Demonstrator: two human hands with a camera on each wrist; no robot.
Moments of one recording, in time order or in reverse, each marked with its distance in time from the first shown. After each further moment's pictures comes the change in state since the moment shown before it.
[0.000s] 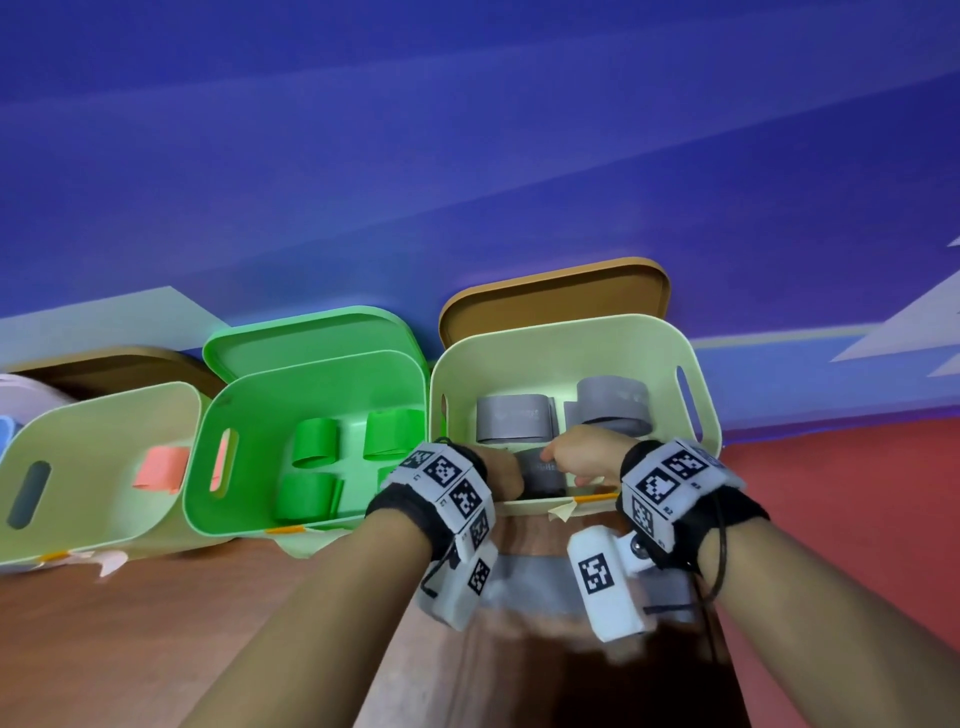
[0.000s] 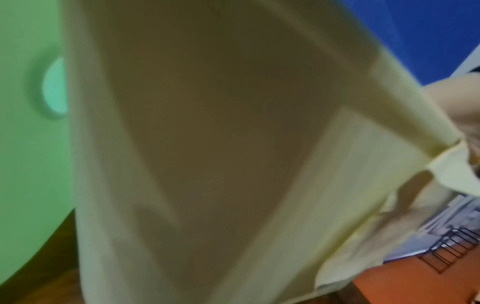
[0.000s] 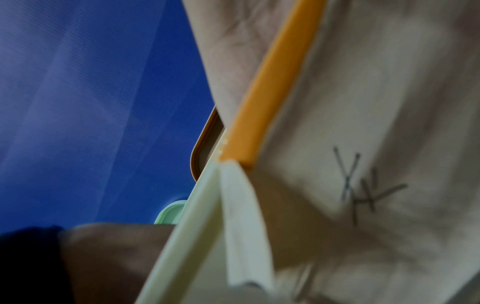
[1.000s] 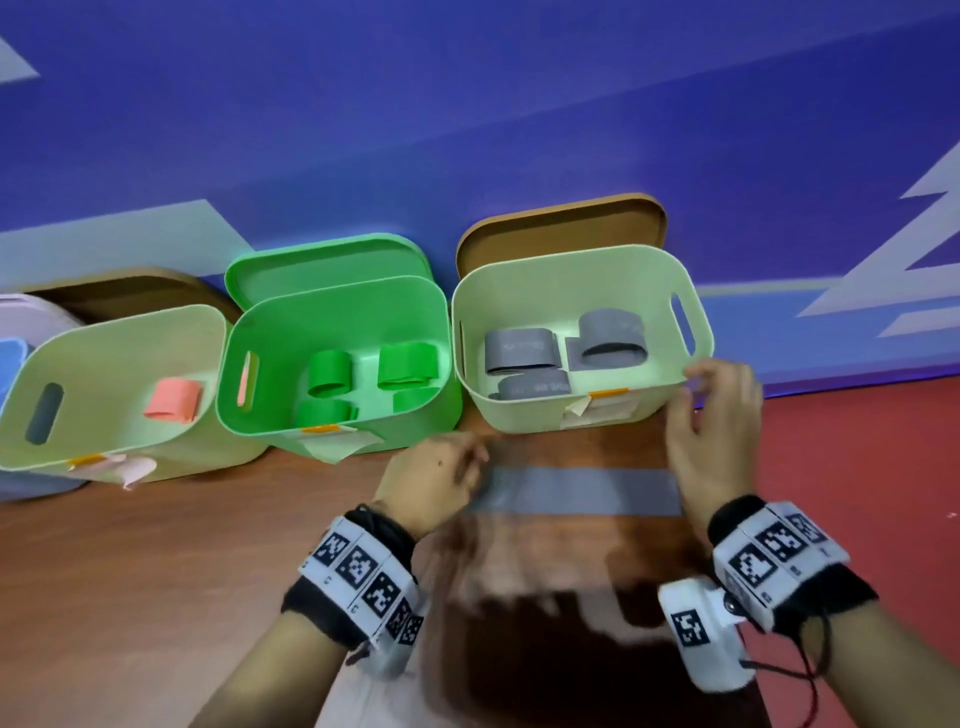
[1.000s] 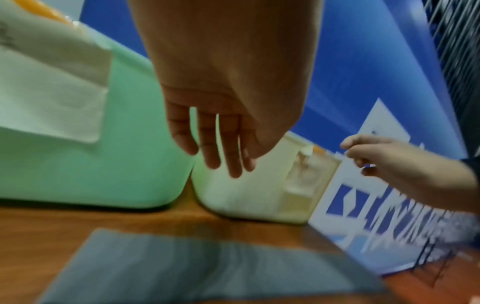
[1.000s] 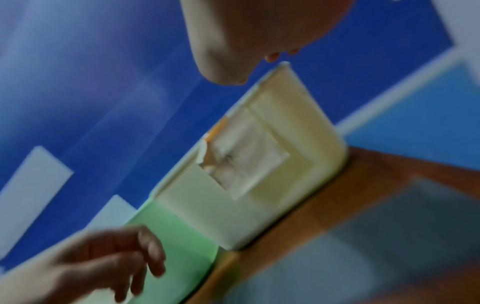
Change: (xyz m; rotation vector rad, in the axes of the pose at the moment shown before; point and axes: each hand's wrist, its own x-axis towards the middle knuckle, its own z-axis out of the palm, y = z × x) left_hand -0.066 -0.053 0.114 -0.294 0.702 0.225; right_hand -0.068 0.099 0.038 0.045 1.280 -0.569
